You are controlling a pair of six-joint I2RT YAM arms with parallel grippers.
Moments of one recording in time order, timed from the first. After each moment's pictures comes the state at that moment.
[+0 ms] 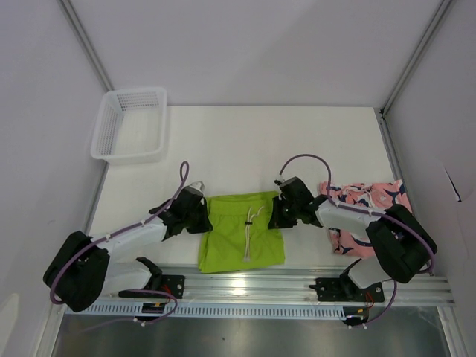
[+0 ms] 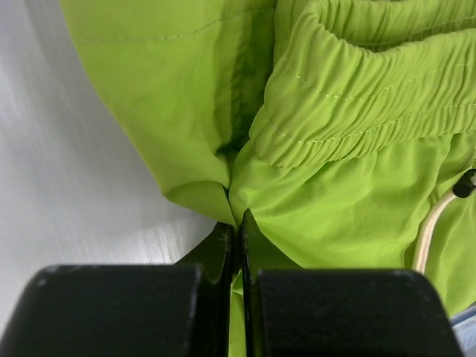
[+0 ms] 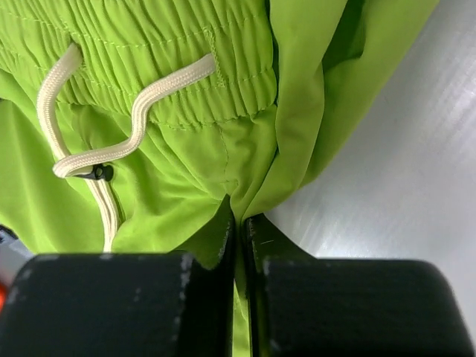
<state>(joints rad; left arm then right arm) -0.60 1.18 0.46 -0.24 0.03 -0.68 0.67 1.47 0.66 -0.14 -0.24 0.59</state>
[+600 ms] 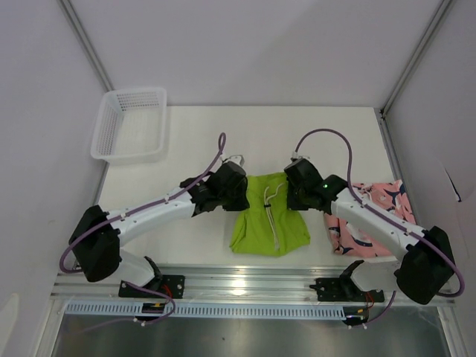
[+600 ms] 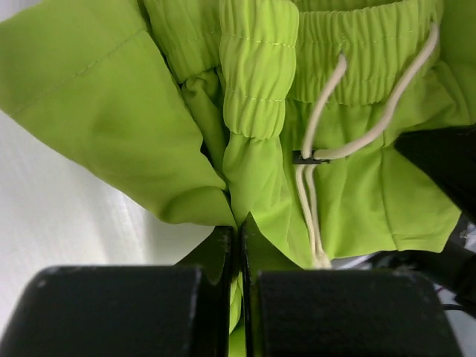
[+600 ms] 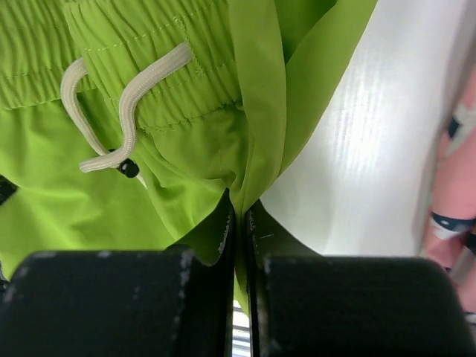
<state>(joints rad) -0.87 1.42 1.01 -0.46 -0.08 -0.79 0.69 1.30 0.98 -0.70 0.19 0.61</state>
